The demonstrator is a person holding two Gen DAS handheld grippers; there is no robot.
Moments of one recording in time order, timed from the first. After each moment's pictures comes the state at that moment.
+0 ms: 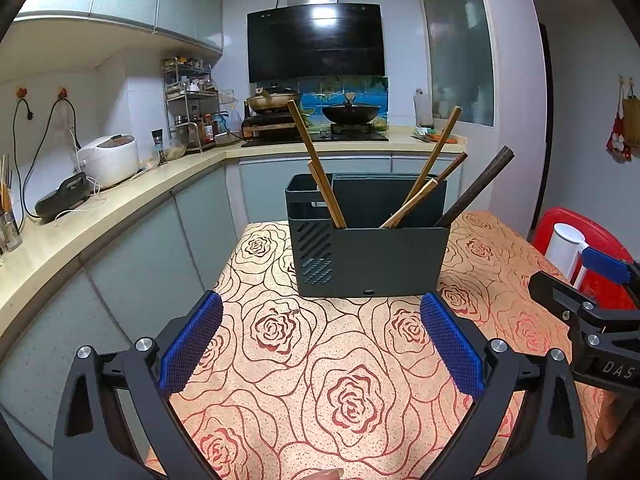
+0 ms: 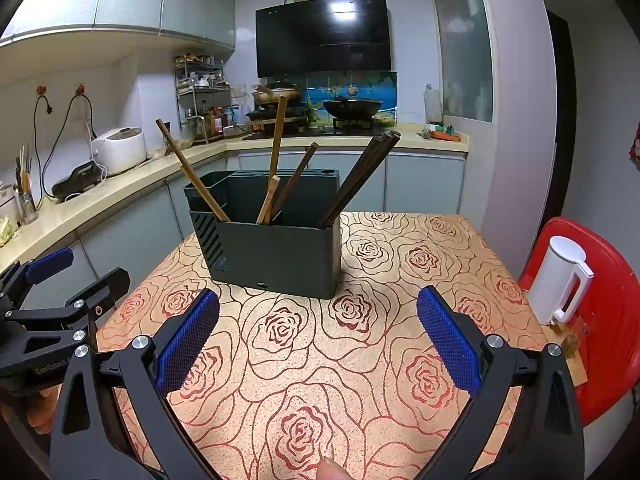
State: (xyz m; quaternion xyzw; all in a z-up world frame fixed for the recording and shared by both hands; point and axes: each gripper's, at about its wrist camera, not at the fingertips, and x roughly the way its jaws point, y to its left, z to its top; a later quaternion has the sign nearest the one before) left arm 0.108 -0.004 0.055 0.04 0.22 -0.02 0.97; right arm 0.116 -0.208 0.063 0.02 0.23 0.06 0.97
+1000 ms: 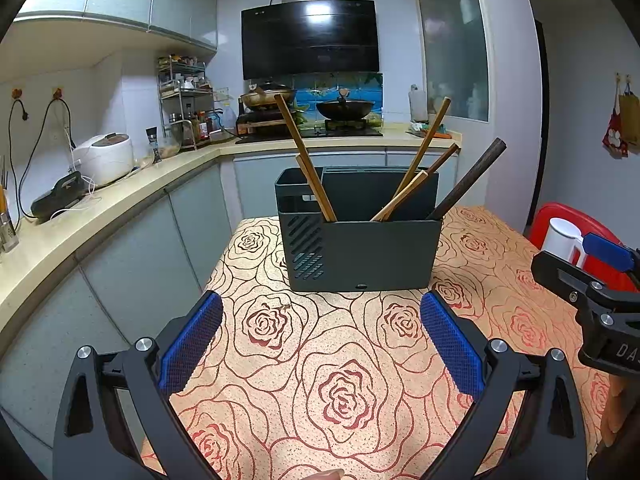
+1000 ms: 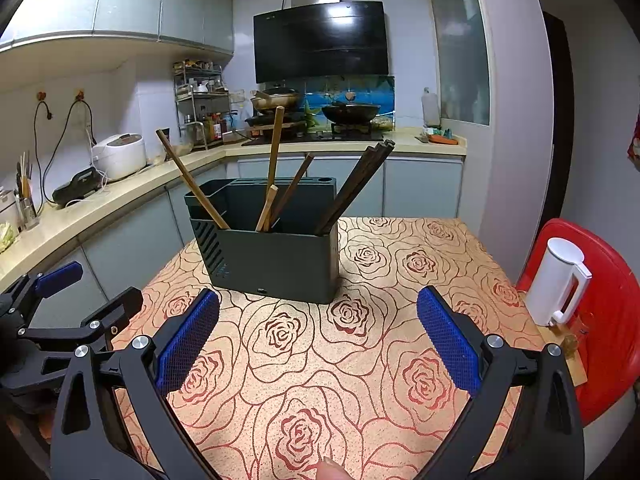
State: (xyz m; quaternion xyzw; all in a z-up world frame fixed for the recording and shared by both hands) left arm 0.107 -0.012 0.052 0.04 0.23 -0.03 0.97; right arm 0.111 -0.208 0.069 0.03 0.22 0.05 0.97
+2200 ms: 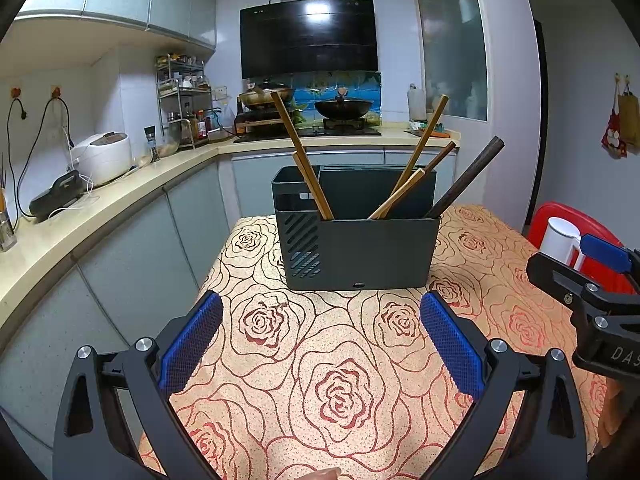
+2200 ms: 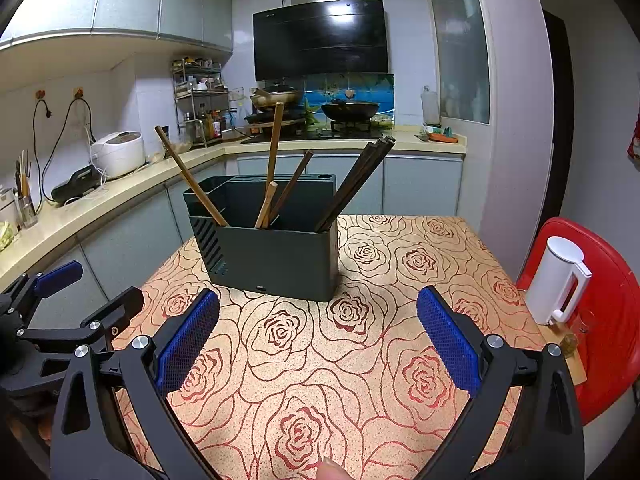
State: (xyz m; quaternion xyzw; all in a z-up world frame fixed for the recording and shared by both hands) left arm 0.109 -0.015 0.047 0.04 0.23 -0.03 0.97; right arm 0.114 -0.209 0.067 0.03 0.23 0.05 0.97
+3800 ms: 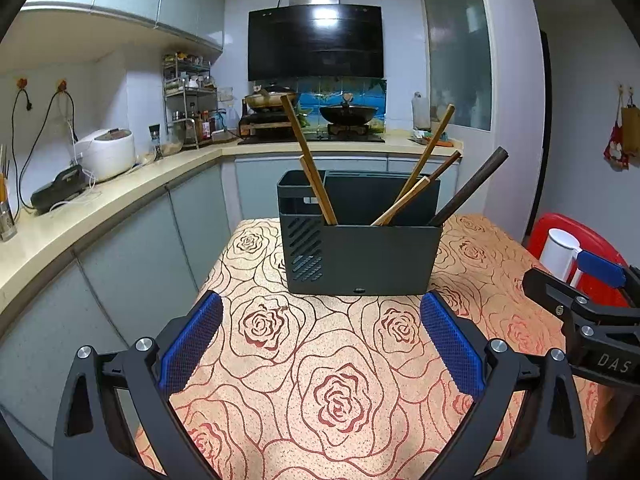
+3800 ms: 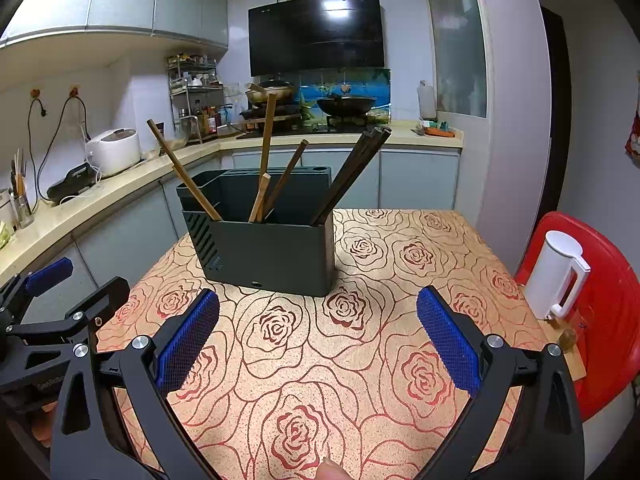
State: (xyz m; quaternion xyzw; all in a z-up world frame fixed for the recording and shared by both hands) left arm 0.108 -0.010 0.048 0.02 0.22 -0.03 0.97; right arm 0.117 -0.213 0.060 0.03 0.24 0.05 0.97
